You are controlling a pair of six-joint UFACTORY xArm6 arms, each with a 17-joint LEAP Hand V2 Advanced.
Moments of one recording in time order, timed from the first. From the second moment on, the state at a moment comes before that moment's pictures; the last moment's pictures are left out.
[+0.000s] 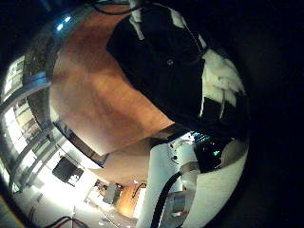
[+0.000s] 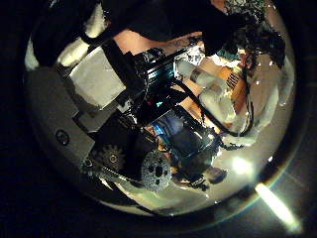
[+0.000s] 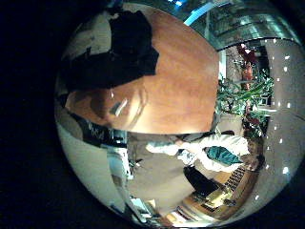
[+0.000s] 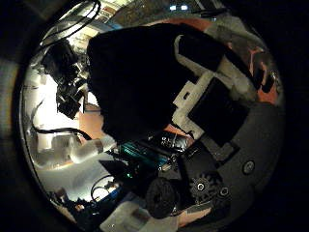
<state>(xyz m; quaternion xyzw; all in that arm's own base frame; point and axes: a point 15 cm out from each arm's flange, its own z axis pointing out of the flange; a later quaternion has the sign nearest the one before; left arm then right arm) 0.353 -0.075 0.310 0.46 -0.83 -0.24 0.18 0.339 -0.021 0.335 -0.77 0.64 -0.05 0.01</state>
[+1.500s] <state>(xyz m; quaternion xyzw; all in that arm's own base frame) 0.535 -0.018 0.223 0.64 -0.76 -0.08 0.10 0.596 -0.084 0.293 -0.69 0.72 -0.05 0.05</state>
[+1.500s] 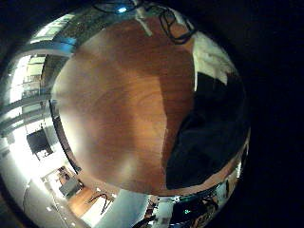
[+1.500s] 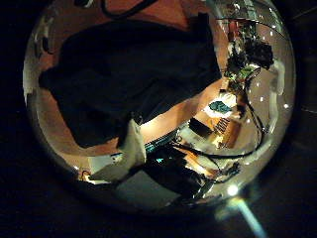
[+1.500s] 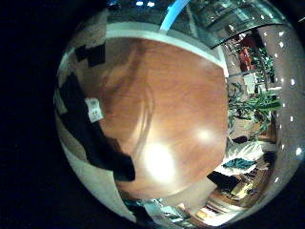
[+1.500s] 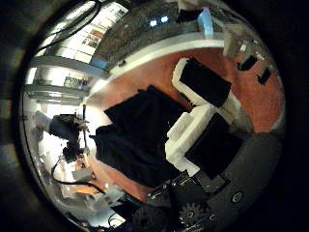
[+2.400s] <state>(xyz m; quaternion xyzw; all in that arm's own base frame) 0.443 -0.117 0.301 0.54 -0.84 -0.04 0.07 0.403 -0.056 0.368 -0.70 0.72 -0.02 0.05</state>
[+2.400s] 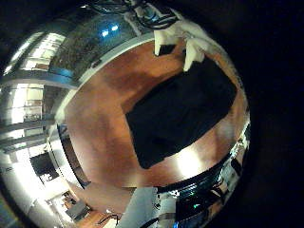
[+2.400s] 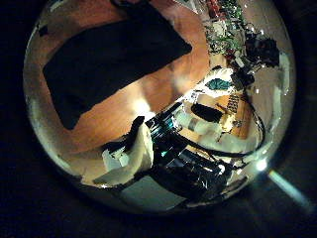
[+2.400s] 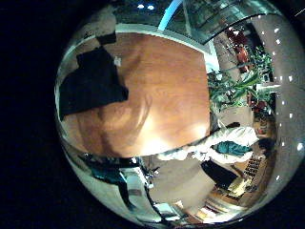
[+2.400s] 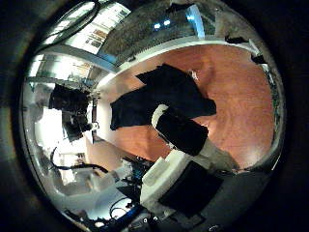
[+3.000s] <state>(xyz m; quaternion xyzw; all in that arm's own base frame) 0.382 -0.103 0.284 0.56 -0.82 -0.06 0.09 0.437 -0.084 0.254 -0.69 0.72 0.07 -0.01</state>
